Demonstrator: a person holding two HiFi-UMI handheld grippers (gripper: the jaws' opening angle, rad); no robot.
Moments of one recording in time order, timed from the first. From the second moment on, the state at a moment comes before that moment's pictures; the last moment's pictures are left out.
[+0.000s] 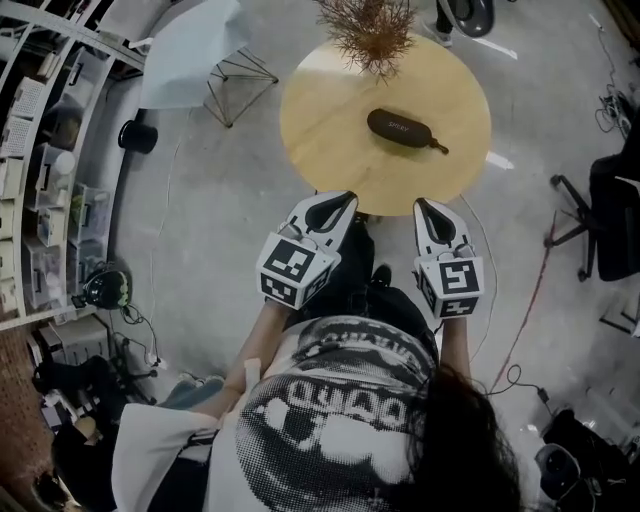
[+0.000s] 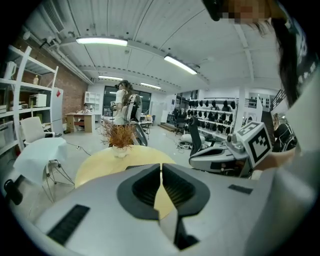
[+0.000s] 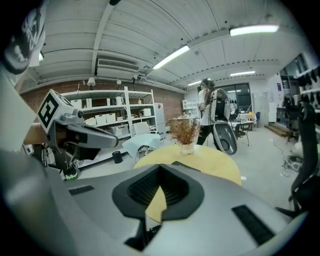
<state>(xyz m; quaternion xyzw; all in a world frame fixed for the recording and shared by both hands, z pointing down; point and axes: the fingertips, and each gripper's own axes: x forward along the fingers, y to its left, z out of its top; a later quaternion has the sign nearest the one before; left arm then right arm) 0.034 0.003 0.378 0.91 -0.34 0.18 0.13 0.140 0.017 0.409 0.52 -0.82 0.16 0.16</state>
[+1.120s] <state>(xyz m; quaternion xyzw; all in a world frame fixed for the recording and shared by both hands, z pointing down) 0.027 -0.162 0.468 0.95 -0.16 0.25 0.13 0.150 -0.153 0.533 0.41 -0.79 0.18 0.42</state>
